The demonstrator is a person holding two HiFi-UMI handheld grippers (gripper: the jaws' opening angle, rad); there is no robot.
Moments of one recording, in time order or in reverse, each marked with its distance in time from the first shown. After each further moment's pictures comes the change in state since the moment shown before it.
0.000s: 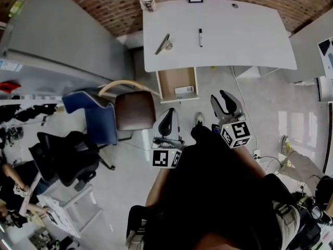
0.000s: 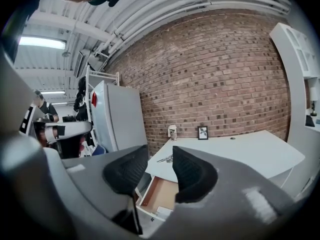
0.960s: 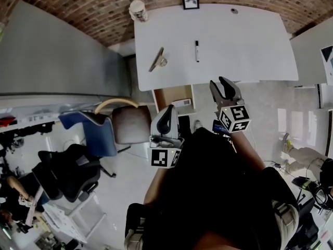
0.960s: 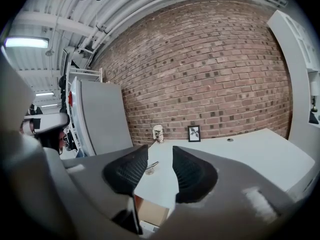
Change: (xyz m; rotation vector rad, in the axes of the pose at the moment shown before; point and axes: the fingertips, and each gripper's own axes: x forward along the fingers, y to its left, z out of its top) left arm 0.140 0.022 0.010 0.025 -0.019 -0.035; right arm 0.132 -0.121 0.029 0.046 0.035 -0.060
